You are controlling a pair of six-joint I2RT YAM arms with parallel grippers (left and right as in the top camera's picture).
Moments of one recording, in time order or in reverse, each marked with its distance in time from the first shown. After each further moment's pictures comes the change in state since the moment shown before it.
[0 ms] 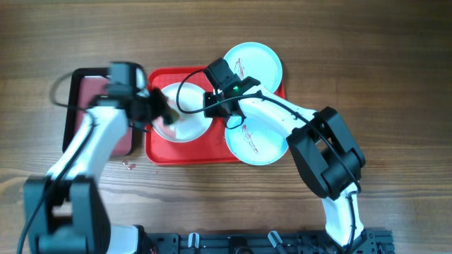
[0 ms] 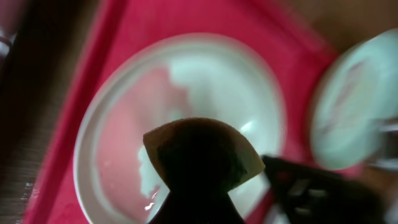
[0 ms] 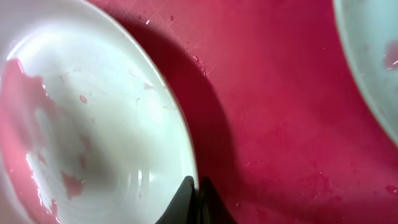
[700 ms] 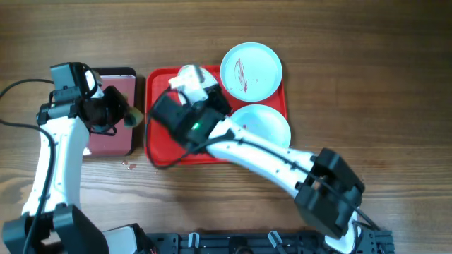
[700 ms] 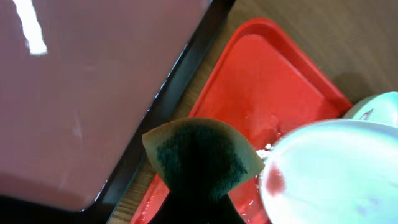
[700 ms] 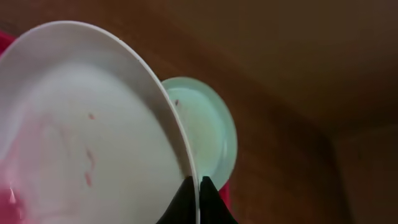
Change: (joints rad) left arm 0.239 -0.109 0.048 -0.192 -0.035 0.116; right arm 0.360 -0.151 0.129 -0.230 1.207 -0.314
